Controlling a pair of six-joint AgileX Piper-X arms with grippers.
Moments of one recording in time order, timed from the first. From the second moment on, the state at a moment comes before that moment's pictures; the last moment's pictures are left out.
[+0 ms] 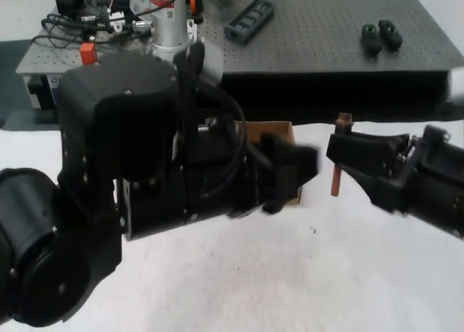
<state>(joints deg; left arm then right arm) -44.9 69.1 -43.3 -7.7 20.6 -29.3 12.2 47.6 -25.0 -8.3 -25.4 16.8</state>
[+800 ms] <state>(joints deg) -43.7 26.0 -16.6 23.3 -9.3 -21.8 12.1 103.2 -67.5 8.1 -7.0 3.7</state>
